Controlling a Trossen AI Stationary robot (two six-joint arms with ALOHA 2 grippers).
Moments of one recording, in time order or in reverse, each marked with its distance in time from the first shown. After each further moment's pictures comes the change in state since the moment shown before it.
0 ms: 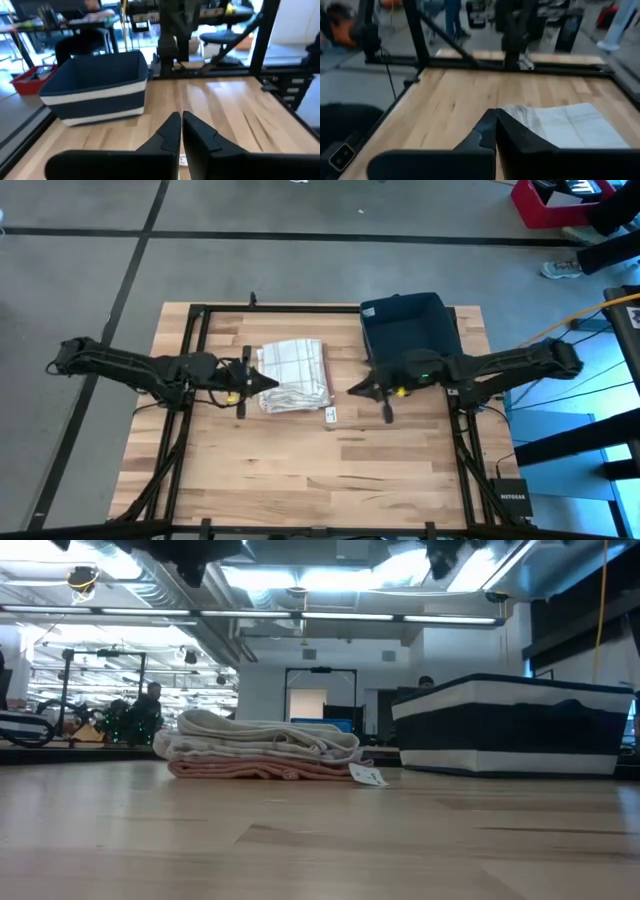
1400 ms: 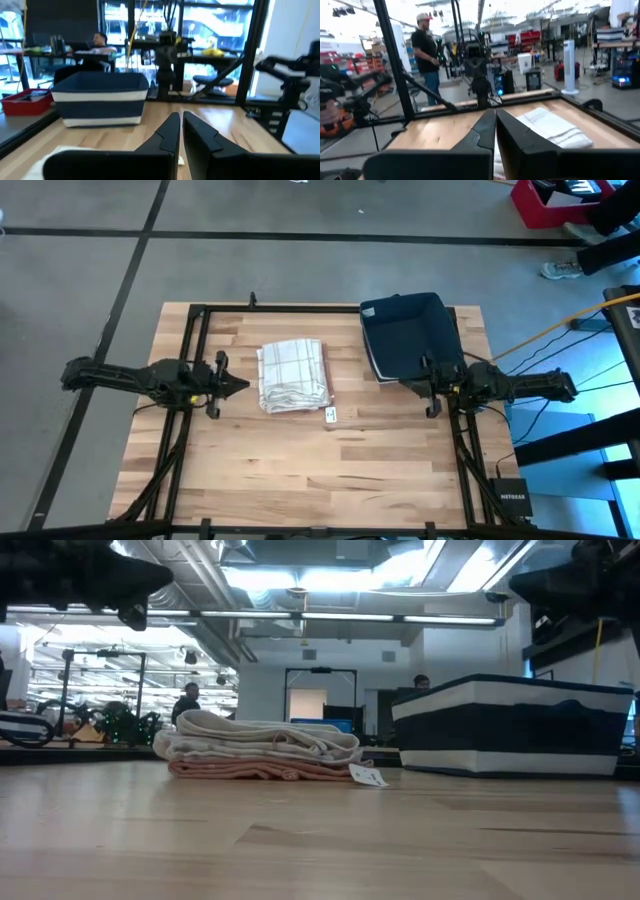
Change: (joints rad) left arm 0.009 -0.605 -0.464 0.111 0.032 -0.071; right arm -0.014 -0.986 -0.727 0.144 0.178 0.131
